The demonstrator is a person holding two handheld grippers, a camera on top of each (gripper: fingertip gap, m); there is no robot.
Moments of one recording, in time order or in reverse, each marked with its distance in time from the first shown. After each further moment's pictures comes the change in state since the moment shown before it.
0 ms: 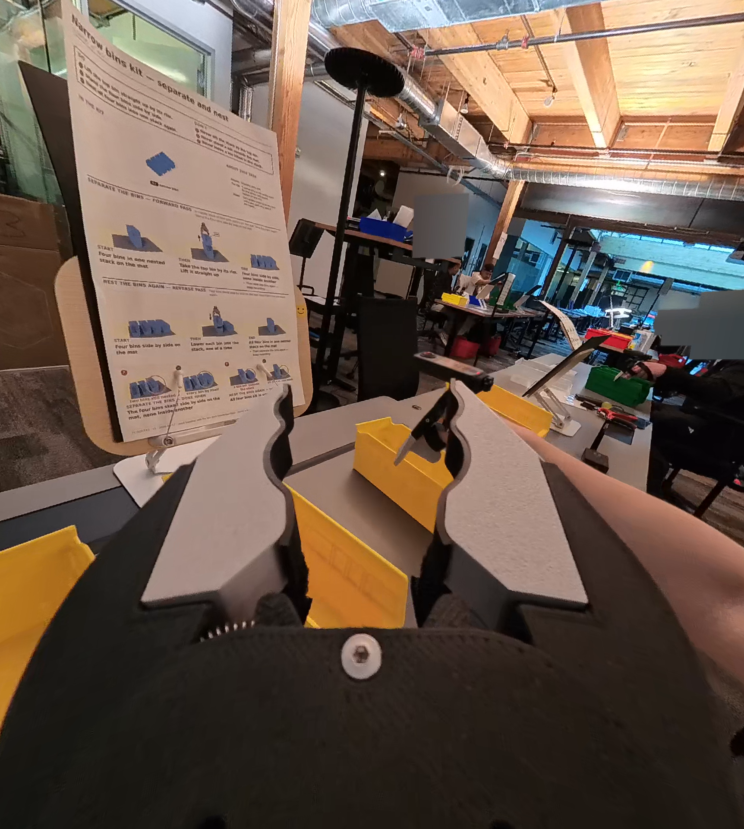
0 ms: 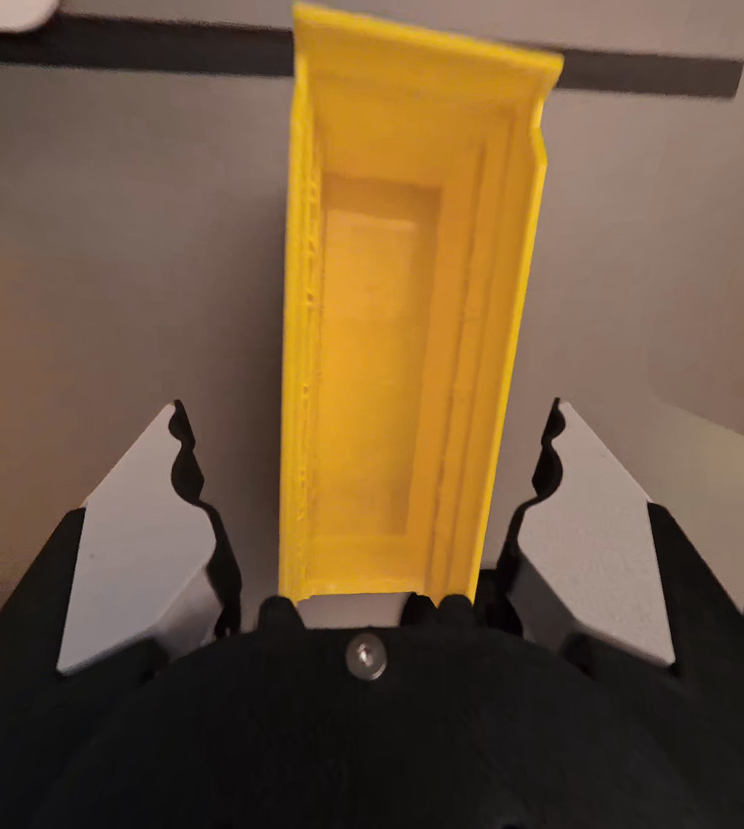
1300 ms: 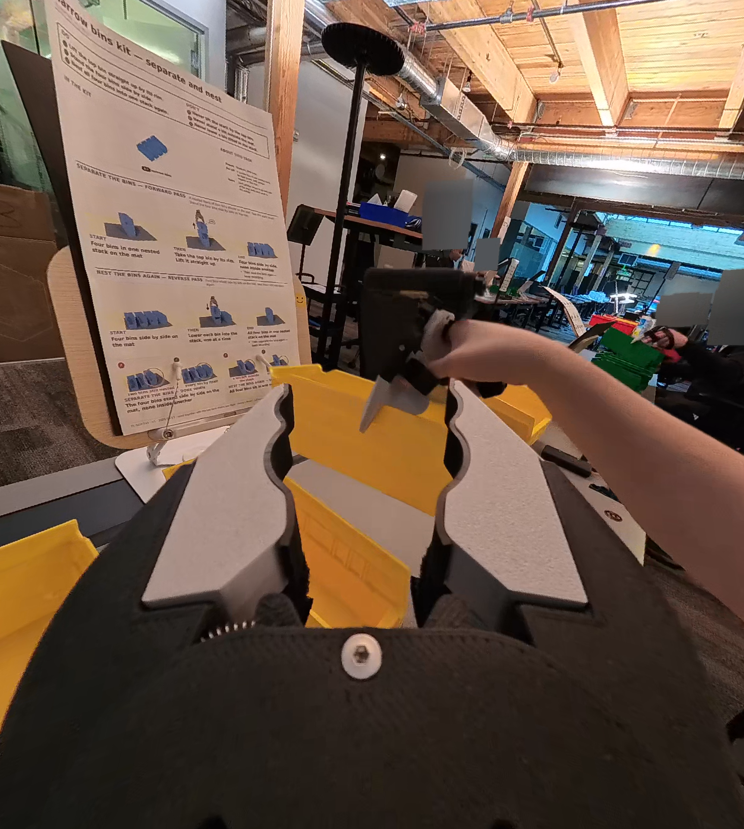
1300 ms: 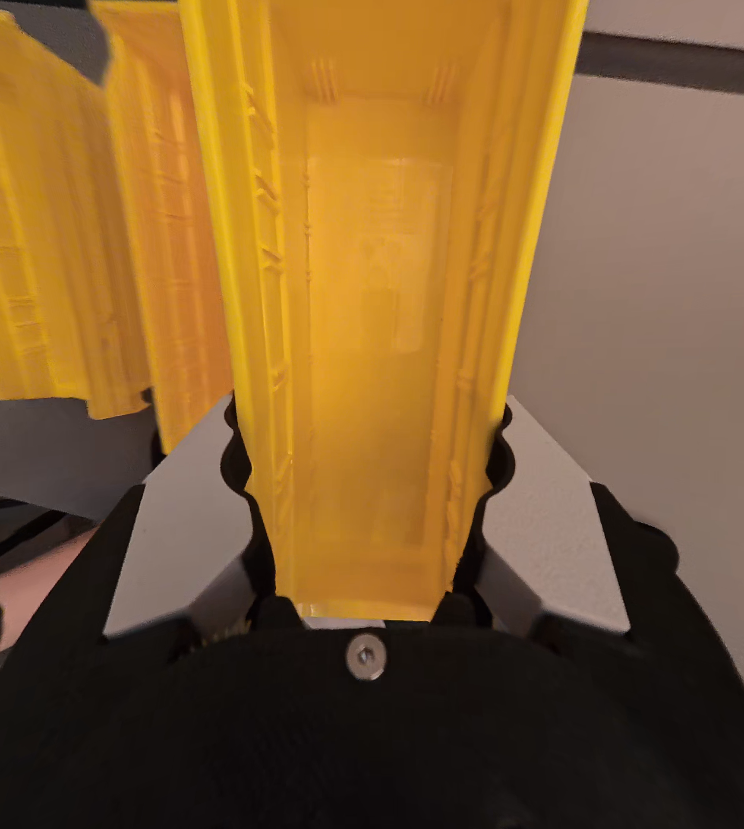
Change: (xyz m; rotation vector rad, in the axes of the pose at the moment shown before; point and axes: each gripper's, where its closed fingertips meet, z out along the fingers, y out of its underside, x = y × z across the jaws) left arm 0.001 0.005 0.004 -0.031 0.000 0.010; right arm -0.180 -0.011 -0.136 -0.144 -0.334 -0.122
